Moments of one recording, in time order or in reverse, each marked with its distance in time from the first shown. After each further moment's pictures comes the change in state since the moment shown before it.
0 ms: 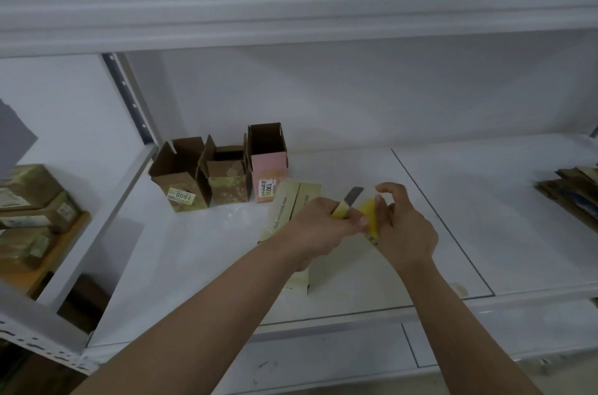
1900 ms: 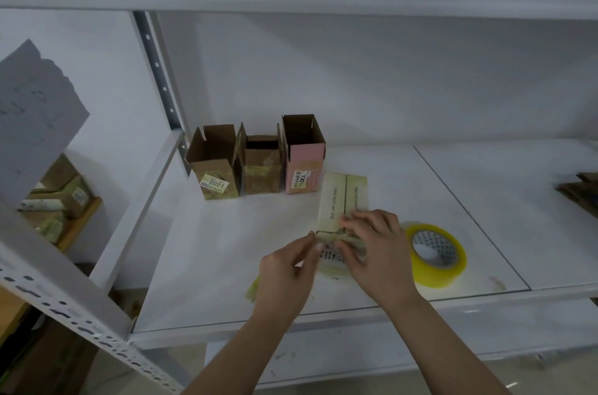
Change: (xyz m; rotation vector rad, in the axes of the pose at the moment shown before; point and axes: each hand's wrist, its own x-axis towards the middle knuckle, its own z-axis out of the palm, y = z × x) left_hand -0.039 -0.158 -0.055 0.042 0.530 0.412; right_hand -0.066 -0.050 0.082 -0.056 0.139 -0.570
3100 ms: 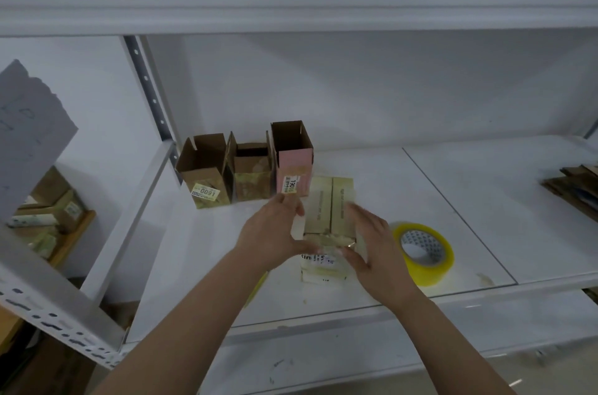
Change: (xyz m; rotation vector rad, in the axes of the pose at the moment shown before) left_hand 0.070 0.046 -0.027 0.699 -0.427 0.065; right_hand -0.004 0.013 -0.021 0.262 -0.216 0.106
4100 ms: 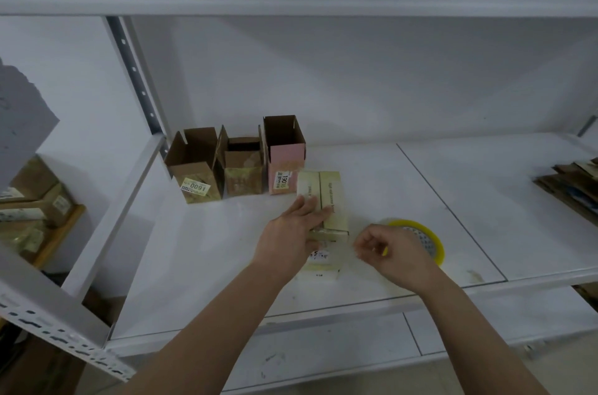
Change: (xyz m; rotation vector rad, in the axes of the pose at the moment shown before) left_hand 0.003 0.022 0.039 0.030 0.035 0.171; right_hand 0.002 0.037 -0.035 0.098 -0.226 0.233
